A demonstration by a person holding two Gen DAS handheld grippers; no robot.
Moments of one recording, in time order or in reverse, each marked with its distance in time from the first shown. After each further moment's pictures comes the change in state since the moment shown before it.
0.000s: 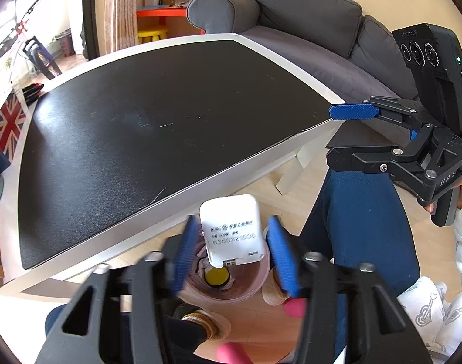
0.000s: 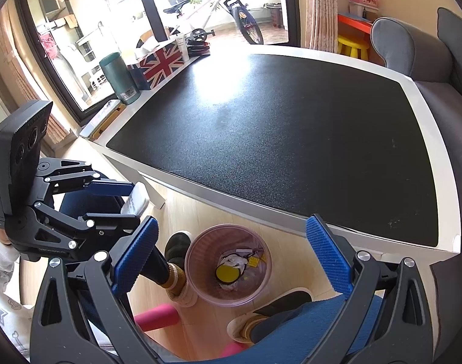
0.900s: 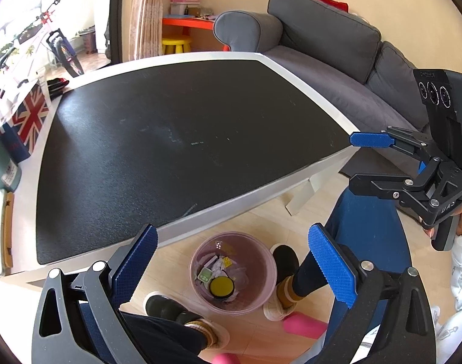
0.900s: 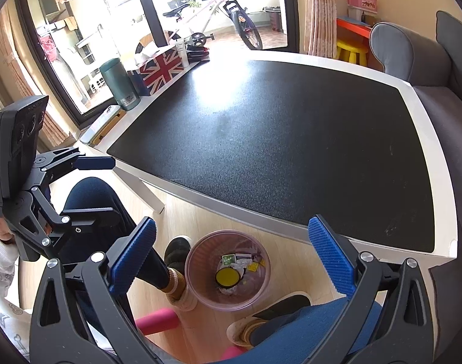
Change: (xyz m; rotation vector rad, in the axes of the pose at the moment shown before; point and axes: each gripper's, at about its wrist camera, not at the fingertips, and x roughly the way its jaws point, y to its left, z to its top) left arm -0.024 0.023 0.008 -0.096 -0.079 0.050; right arm -0.002 0.001 0.010 -0.002 -0.020 -0.008
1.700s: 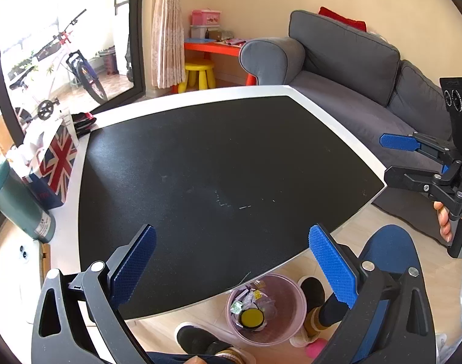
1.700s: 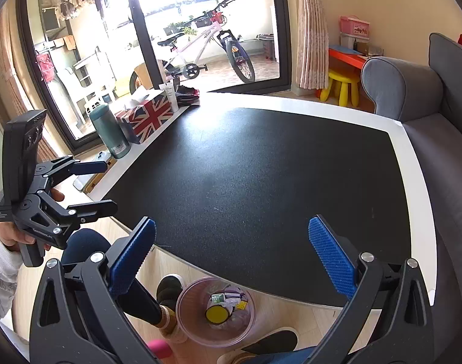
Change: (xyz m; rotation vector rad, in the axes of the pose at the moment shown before) left arm -0.010 0.038 0.067 0.003 -0.085 0.104; right arm -0.019 -0.018 0.074 -0.004 -0.133 -0.031
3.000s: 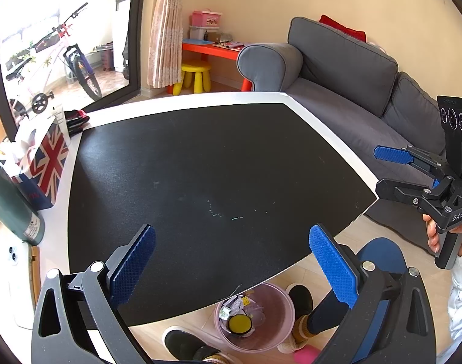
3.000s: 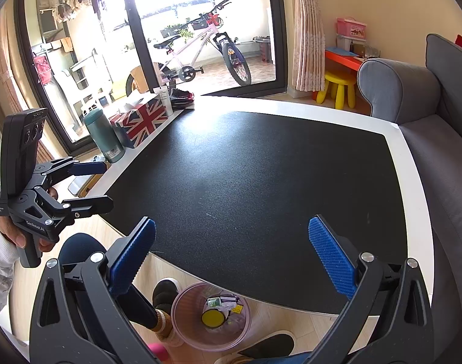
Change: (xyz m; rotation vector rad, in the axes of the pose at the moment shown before) left arm 0.002 0.003 0.010 -0.041 -0.020 -0.046; right arm 0.003 -0.007 0.005 0.004 -0.007 -0.014
